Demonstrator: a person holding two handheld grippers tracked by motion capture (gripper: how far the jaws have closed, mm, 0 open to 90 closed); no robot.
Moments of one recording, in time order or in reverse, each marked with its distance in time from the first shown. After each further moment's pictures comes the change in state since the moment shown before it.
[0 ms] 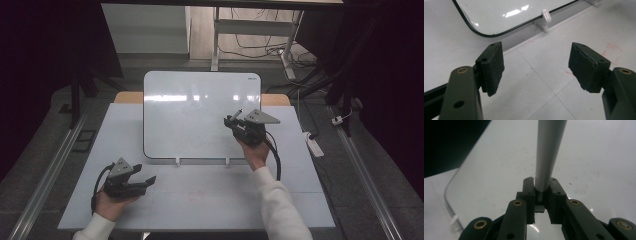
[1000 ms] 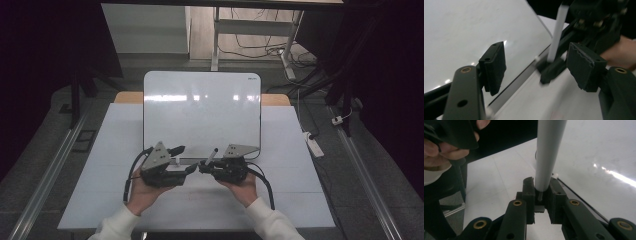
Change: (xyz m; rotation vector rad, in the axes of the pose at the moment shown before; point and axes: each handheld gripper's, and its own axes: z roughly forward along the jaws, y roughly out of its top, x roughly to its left) left arm -0.095 0.106 0.013 -0.234 -0.184 0.244; right arm 0.092 -0.044 -0.012 0.179 0.424 0.081
